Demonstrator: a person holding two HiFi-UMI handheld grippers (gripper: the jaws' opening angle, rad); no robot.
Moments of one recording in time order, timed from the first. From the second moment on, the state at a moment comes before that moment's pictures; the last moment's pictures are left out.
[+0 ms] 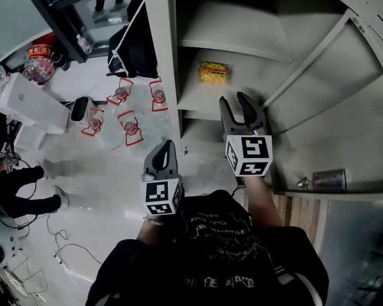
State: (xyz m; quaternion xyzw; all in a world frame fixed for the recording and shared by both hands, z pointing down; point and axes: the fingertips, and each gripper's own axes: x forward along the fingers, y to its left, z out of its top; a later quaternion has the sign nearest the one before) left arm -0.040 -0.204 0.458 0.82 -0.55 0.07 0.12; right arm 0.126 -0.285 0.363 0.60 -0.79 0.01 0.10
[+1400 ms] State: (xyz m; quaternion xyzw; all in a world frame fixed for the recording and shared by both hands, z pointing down) left arm 0.002 -0.107 0.457 0.83 -0.55 0.05 0.09; right arm 0.129 -0.128 0.448 0.57 -0.82 0.05 0.09
